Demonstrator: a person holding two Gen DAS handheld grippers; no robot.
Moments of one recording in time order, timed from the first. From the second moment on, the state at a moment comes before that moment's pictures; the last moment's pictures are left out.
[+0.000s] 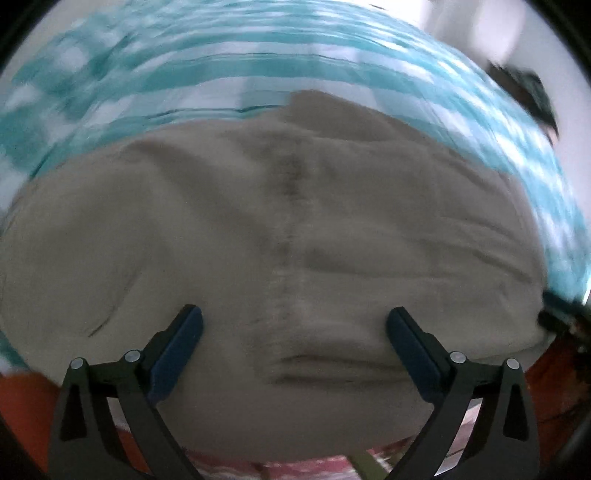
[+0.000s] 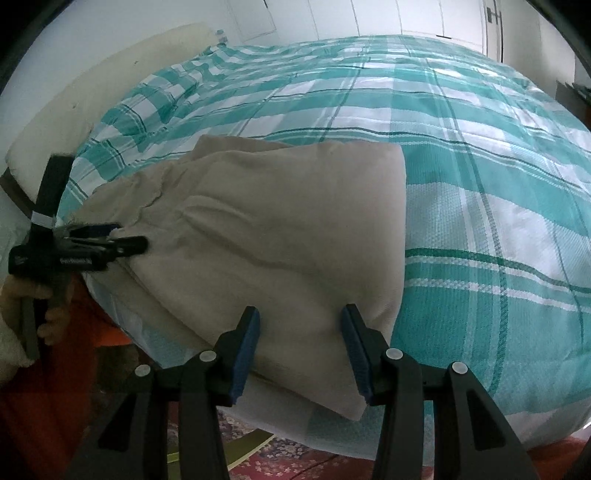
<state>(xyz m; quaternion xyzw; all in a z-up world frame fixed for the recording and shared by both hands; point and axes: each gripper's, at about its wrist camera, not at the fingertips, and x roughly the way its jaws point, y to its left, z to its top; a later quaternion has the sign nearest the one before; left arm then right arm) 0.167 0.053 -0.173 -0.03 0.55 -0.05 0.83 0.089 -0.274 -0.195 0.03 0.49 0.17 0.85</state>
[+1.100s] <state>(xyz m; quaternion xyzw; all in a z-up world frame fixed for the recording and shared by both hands) 0.161 -0.006 -0.185 0.00 0.52 -0.13 0.84 0.173 -0.275 -0.202 0.05 0.54 0.12 0.84</state>
